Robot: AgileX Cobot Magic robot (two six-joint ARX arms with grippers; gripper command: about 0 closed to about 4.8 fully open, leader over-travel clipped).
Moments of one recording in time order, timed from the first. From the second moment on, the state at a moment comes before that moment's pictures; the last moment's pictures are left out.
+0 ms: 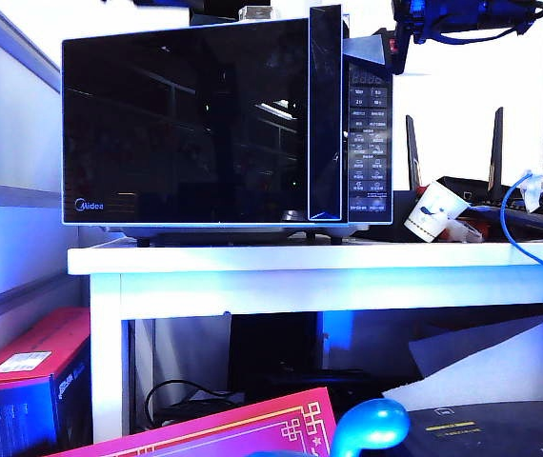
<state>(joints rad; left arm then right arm) -0.26 1.82 1.88 -0.15 0.43 0.05 0.17 1.76 1.46 0.25 -1.33 0.39</state>
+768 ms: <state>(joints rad) -0.26 1.87 1.88 -0.11 0.43 0.05 0.08 1.75 1.46 0.25 -1.38 0.41</state>
